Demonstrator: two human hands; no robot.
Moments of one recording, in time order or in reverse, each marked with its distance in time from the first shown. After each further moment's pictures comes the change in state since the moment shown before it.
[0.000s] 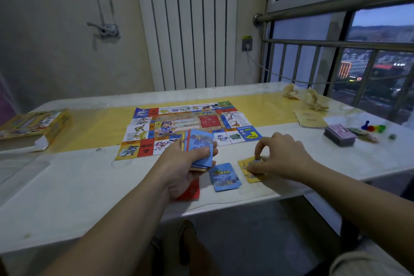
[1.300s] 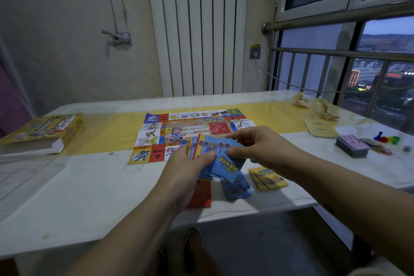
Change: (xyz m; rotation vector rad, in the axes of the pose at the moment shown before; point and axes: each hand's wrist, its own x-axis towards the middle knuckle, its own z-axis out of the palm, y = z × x) left_hand -0.001 -0.007 -0.018 0.220 0.067 0.235; right_hand -0.010 -0.064 -0.033 0.879 -0.202 -0.197
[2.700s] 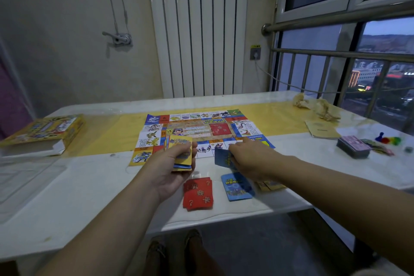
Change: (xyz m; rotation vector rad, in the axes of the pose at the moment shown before) left_hand 0.016 0.015 -0.028 -0.465 0.076 -0.334; right_hand 0.039 0.030 0.016 -1.220 -0.082 -0.117
